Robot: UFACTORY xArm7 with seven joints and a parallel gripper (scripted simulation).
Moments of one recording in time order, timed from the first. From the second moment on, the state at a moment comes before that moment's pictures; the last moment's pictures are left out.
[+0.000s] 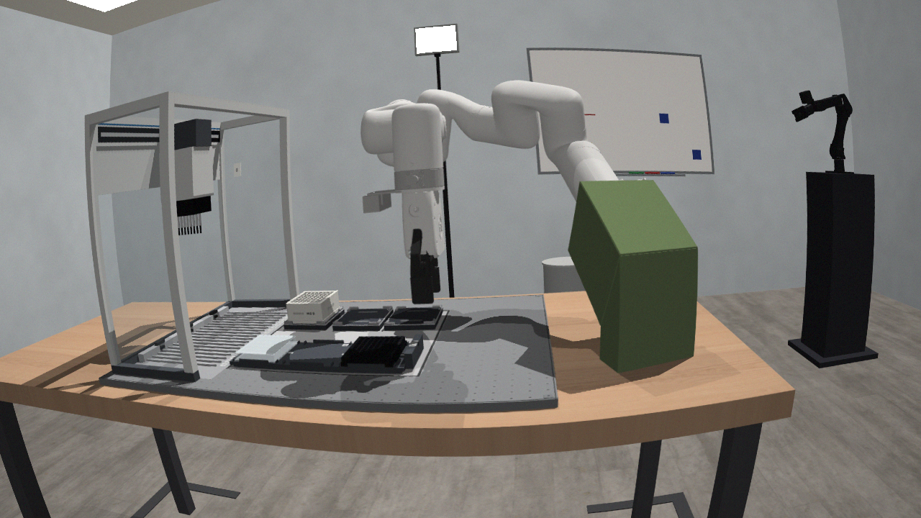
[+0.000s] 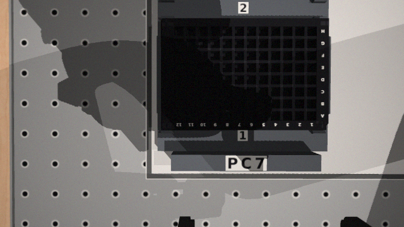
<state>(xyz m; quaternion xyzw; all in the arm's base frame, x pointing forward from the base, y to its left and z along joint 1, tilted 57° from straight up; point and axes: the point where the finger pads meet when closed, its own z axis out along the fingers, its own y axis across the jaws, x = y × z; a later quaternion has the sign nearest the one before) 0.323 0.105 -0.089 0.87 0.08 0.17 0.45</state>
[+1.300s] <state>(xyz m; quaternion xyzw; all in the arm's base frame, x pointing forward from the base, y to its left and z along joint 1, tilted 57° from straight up) 0.343 0.063 -0.119 0.87 0.08 0.17 0.45</state>
